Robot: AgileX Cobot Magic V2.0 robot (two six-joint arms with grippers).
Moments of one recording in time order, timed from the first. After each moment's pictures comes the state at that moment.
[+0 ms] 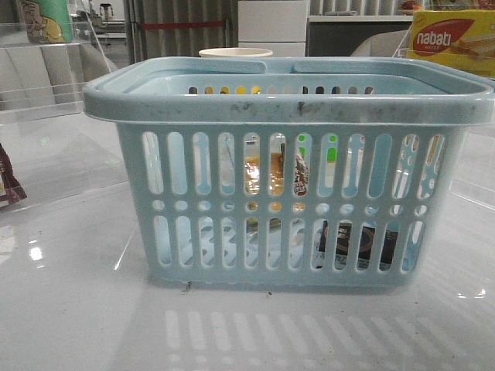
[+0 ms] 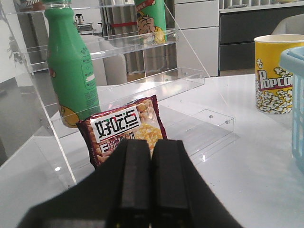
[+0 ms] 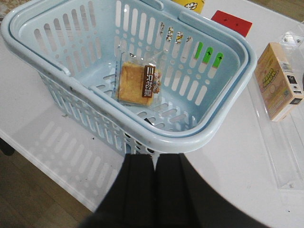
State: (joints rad) left arm -0.01 -0.01 0.01 0.00 0.08 0.10; right arm 0.47 0.59 -0.77 0.02 0.74 -0.10
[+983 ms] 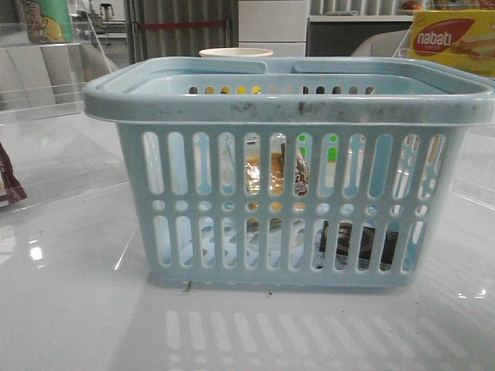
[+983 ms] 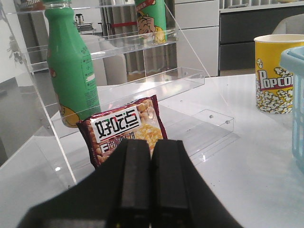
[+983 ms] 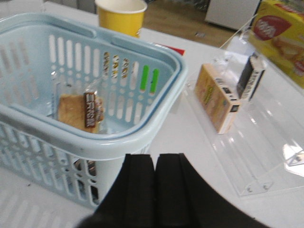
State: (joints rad) left arm -0.01 -0.01 0.01 0.00 0.08 0.10; right arm 0.25 0.35 -0.39 0.03 0.33 -0.10
